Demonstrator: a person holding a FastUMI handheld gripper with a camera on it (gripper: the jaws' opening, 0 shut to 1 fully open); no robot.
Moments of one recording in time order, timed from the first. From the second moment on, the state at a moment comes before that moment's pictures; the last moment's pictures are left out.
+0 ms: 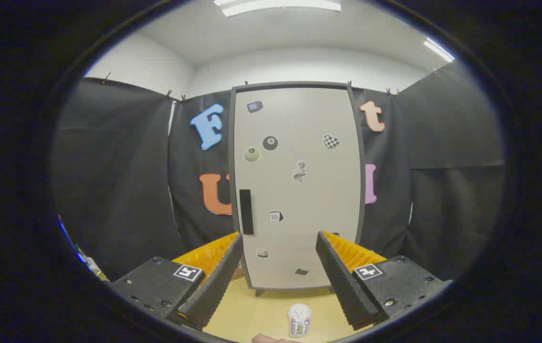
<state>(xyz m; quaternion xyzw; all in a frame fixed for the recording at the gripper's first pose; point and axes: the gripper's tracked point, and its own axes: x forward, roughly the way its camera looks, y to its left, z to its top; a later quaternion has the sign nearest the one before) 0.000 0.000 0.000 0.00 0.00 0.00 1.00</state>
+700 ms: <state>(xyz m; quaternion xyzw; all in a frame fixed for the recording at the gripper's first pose) 0.024 0.013 -0.002 -0.02 -0.02 0.01 1.00</state>
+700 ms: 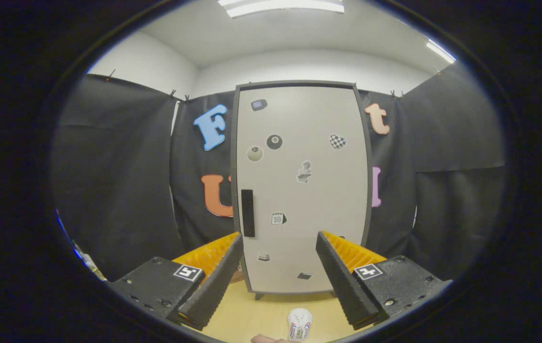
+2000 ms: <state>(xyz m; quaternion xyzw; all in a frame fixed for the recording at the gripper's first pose) 0.255 0.088 -0.037 -0.02 0.00 0.03 1.00</state>
